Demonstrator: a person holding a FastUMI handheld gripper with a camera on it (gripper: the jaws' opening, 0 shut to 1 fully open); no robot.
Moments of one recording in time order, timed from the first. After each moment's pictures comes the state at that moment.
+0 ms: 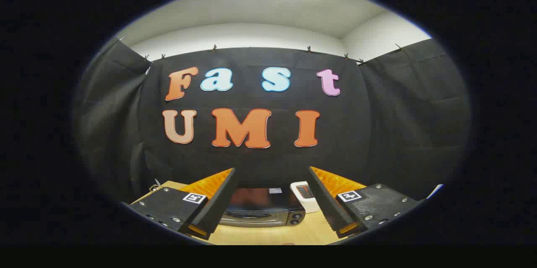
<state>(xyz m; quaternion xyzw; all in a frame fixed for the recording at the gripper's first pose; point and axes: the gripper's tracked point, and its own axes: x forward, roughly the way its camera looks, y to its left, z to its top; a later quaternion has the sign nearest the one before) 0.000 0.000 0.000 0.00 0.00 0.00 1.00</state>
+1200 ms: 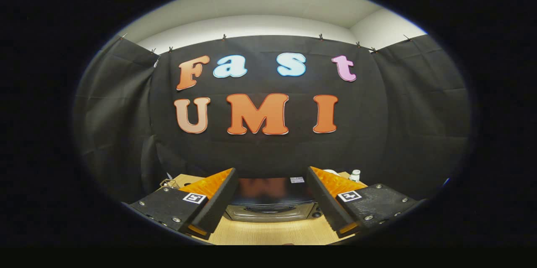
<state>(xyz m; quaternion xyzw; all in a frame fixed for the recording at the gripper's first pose) 0.018 0.046 -0.047 0.00 0.05 0.04 1.00</state>
